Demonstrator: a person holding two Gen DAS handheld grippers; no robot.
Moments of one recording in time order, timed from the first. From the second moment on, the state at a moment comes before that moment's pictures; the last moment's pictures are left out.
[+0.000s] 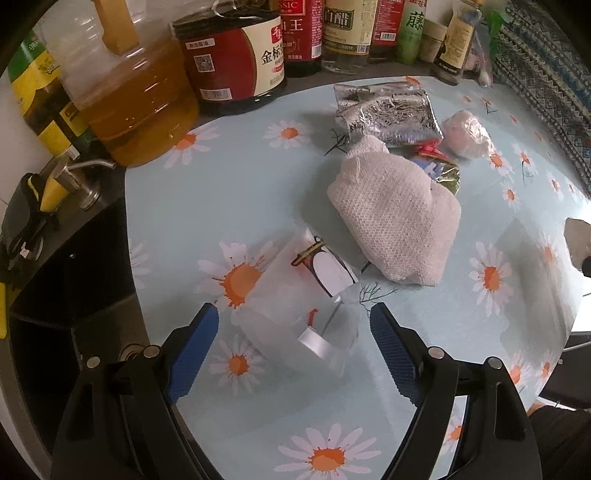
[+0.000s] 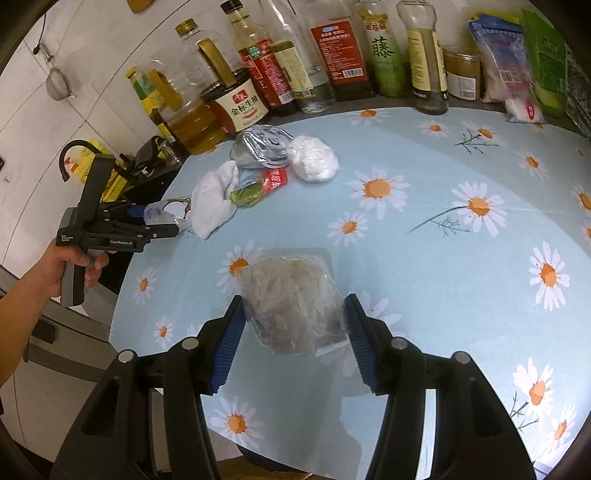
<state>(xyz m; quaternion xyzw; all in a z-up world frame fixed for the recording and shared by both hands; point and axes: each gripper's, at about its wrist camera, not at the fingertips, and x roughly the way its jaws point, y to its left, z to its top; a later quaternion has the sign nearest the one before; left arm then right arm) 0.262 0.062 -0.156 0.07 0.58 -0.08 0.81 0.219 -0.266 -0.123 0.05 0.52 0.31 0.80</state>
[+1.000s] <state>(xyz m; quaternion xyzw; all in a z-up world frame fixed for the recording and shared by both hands) 0.182 0.054 -0.111 0.00 0.54 -0.09 0.84 0.188 -0.237 -0.106 0.03 0.50 0.34 0.79</state>
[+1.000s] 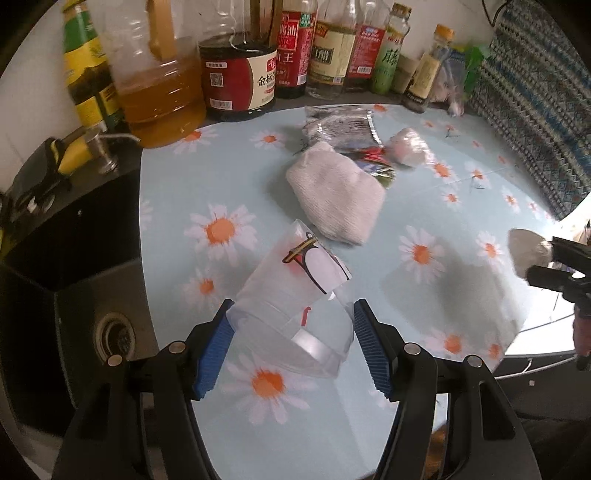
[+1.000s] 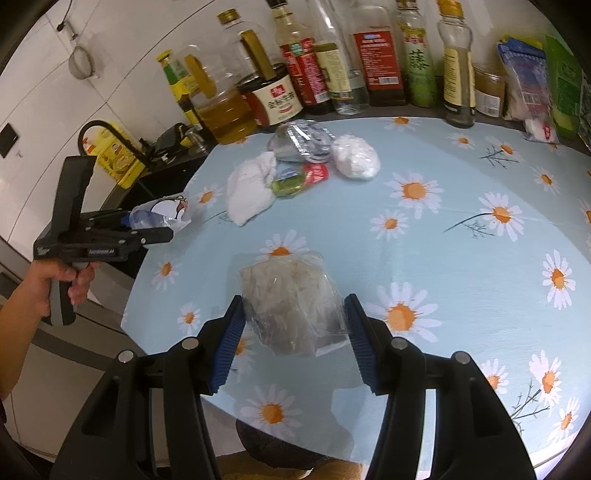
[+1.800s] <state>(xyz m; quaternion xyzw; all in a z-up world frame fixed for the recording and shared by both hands) 0.033 0.017 -0.106 -0.10 0.52 -0.09 0.84 0.100 -0.193 -0.115 -0.03 0.53 0.39 0.75</state>
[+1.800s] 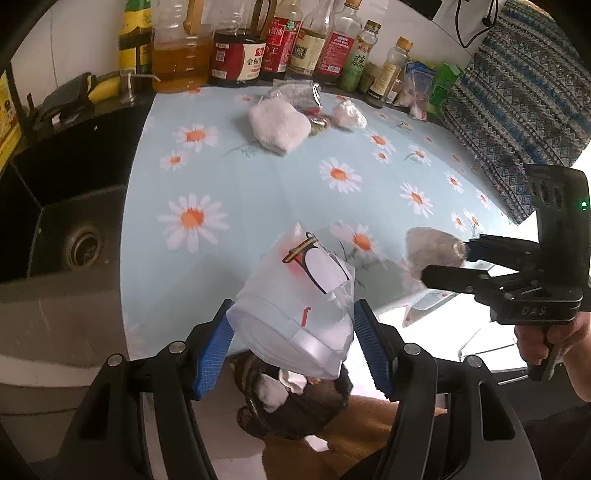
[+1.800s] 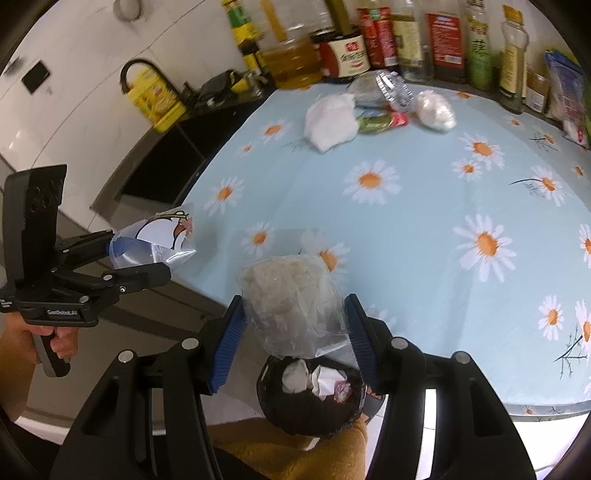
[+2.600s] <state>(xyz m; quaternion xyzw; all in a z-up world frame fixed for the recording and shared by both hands) -0.034 -0.020 -0.213 -0.14 0.63 -0.10 0.76 0.019 -0.193 -0.223 -0.10 0.62 0.39 0.67</state>
